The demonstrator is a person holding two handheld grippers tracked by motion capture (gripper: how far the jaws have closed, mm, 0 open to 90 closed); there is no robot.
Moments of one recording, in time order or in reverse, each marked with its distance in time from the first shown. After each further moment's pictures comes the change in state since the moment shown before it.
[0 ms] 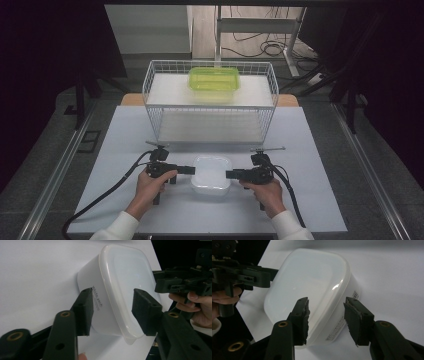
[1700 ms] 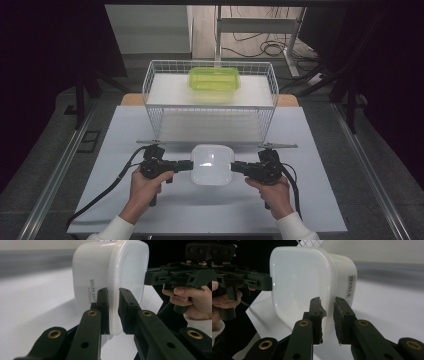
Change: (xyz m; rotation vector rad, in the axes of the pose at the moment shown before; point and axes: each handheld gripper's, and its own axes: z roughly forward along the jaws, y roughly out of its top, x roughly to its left) left arm -0.054 -0.004 -0.036 -0.139 0.004 0.198; right arm 0.035 0.008 -0.042 -0.149 0.010 -0.142
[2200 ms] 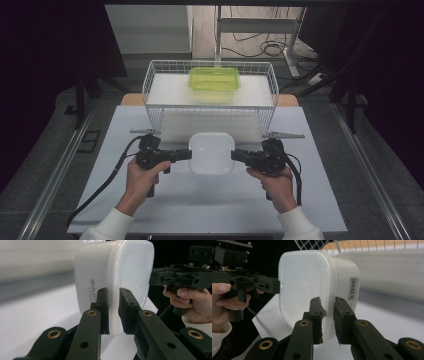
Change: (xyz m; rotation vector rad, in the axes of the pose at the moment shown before) left arm -0.015 0.031 -0.020 -0.063 -0.012 0.043; right arm 0.020 0.032 -0.019 -0.087 0.022 -0.078
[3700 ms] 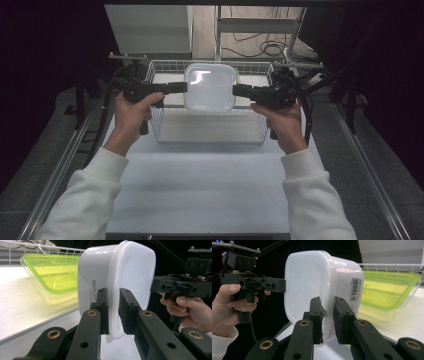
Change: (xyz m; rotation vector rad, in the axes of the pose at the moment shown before) left arm -0.034 0.150 -0.046 -0.150 0.018 0.113; right arm 0.021 0.152 -0.024 -0.158 0.055 -0.124
